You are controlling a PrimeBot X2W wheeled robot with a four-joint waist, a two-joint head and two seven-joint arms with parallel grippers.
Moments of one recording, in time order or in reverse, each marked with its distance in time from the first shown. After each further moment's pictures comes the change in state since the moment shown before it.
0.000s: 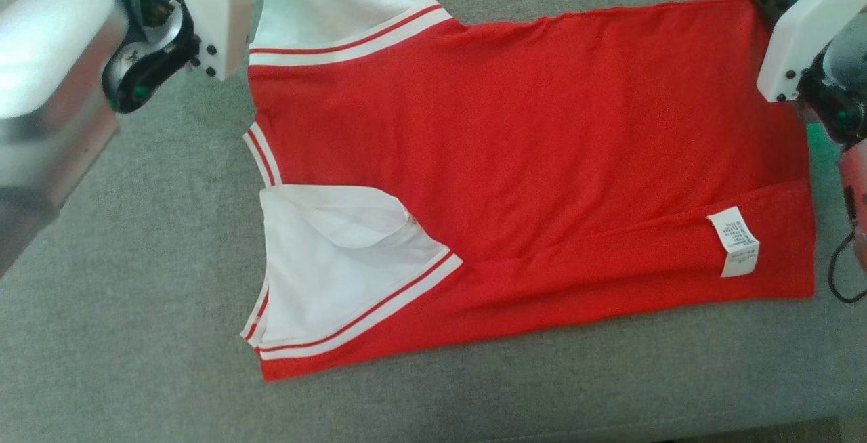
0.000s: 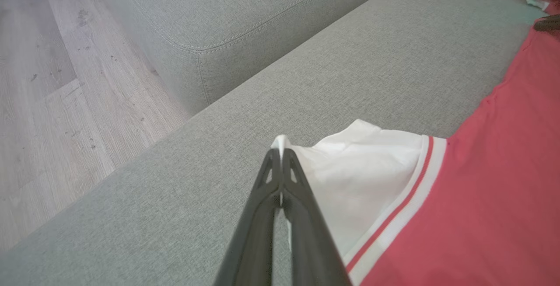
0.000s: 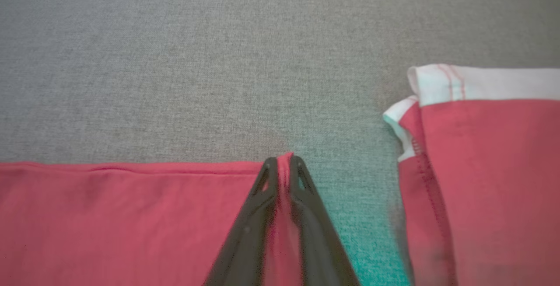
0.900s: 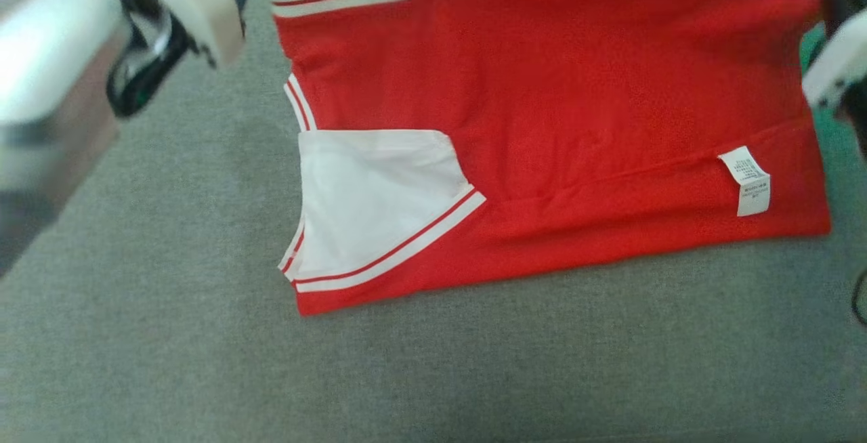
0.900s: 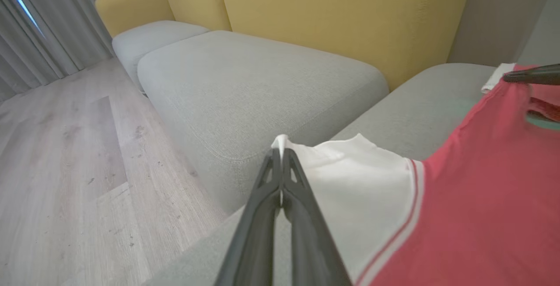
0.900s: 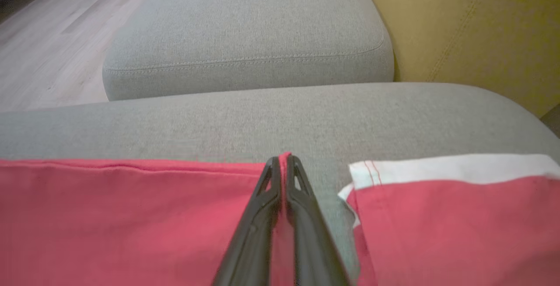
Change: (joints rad) left arm -0.029 -0.003 -0.060 0.032 0.024 0.000 -0.420; right arm 0.056 -0.044 -0.064 -0.022 0.055 0.000 -0.275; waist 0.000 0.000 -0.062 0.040
